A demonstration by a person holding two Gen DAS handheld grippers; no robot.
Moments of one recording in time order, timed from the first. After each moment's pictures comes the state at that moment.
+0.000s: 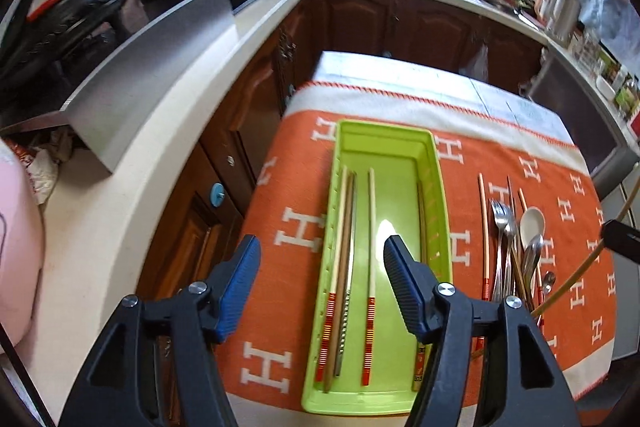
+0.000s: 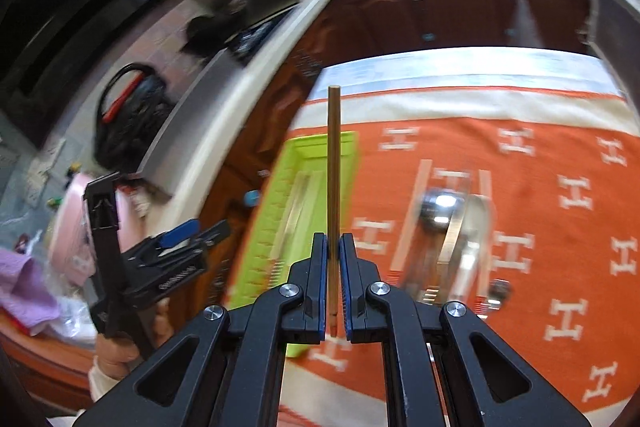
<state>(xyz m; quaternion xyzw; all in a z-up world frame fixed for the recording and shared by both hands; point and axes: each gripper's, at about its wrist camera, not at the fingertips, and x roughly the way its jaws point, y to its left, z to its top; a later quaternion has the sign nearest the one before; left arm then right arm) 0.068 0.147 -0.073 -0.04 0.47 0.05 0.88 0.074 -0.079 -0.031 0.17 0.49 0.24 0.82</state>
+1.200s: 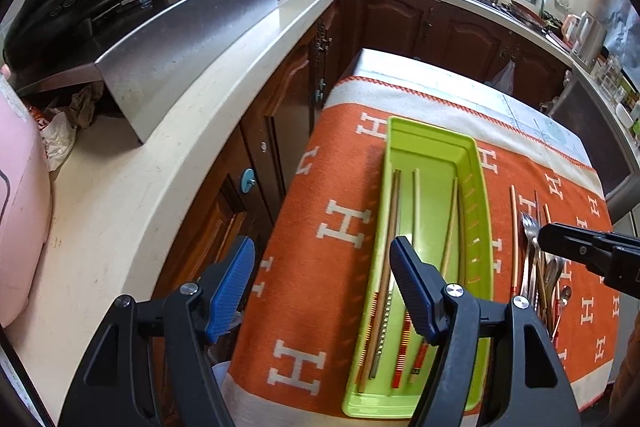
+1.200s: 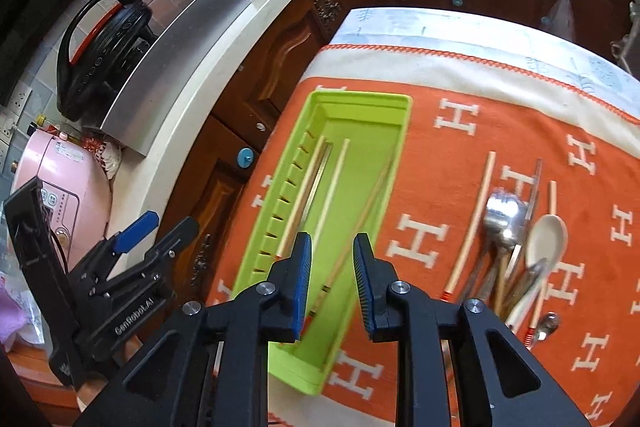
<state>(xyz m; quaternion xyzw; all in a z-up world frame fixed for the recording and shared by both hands) 0.063 0.182 -0.094 -0.07 0.47 0.08 0.88 0.135 0.030 -0.080 0.08 0.56 0.23 0.79</state>
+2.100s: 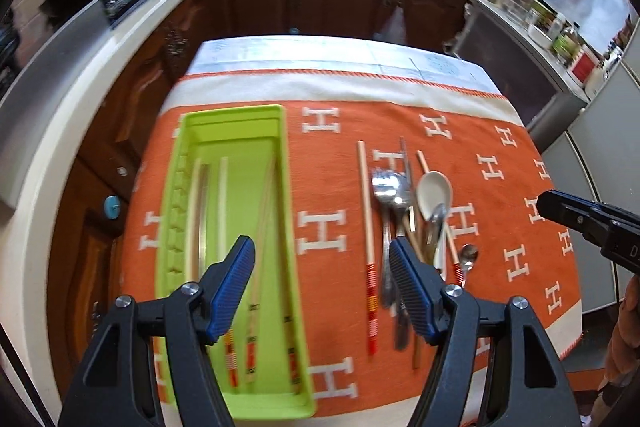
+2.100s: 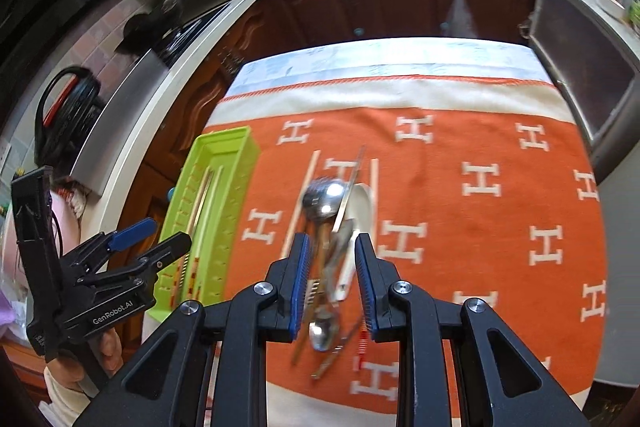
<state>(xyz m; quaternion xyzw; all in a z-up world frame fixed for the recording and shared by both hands) 0.091 0.023 -0.091 -0.02 0.51 -0.09 0.86 0.073 -0.177 -0.067 0.13 0.51 0.12 0.84</state>
